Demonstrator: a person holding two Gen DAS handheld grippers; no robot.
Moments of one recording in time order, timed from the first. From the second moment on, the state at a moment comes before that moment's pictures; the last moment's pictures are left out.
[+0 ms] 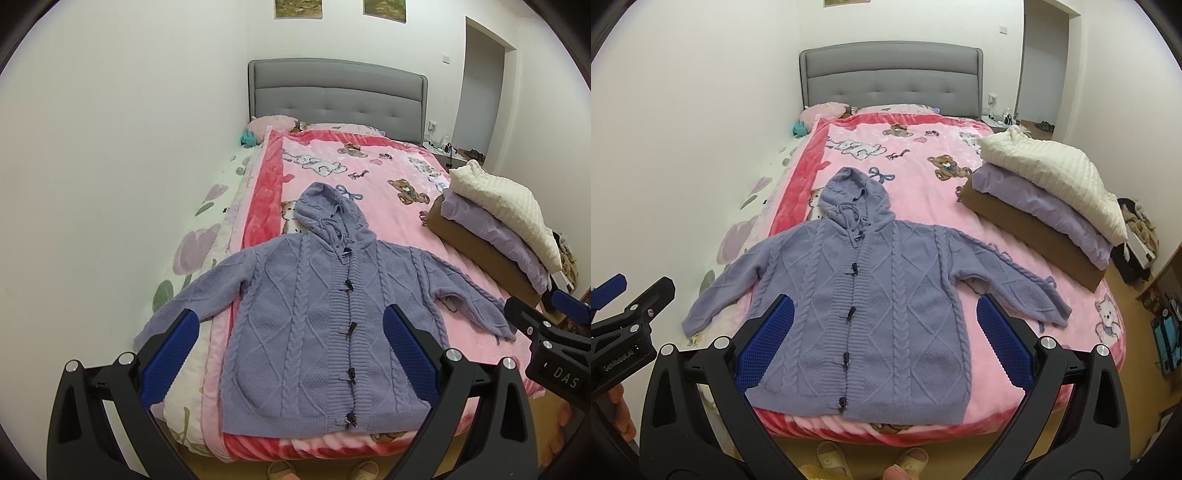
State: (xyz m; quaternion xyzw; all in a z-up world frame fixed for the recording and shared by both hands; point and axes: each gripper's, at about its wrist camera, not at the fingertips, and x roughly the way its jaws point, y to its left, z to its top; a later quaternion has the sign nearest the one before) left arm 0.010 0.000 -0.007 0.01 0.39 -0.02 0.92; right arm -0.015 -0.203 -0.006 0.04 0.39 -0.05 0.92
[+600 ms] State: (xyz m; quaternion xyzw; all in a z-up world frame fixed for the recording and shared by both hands) left arm 0.022 0.004 -0.044 -0.08 0.39 0.06 0.91; right arm 0.024 -0.229 -0.023 0.06 0.39 0.05 0.92
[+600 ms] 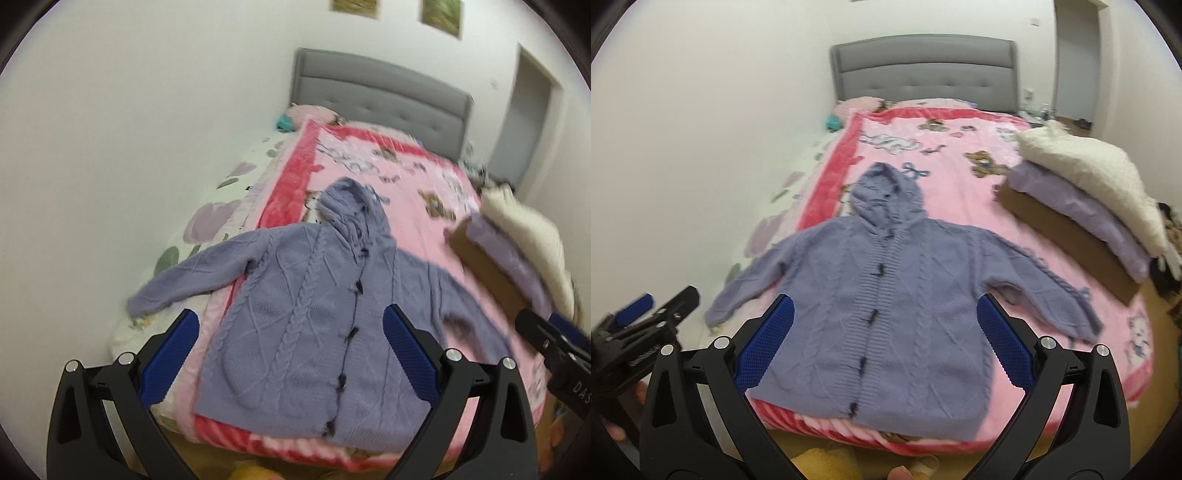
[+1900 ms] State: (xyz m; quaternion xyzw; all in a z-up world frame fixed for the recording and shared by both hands) left arm 0.147 0.400 -0.443 -0.61 0.31 0.26 0.68; right arm 0.189 -0.029 -0.175 0.00 0.54 0.12 0.83
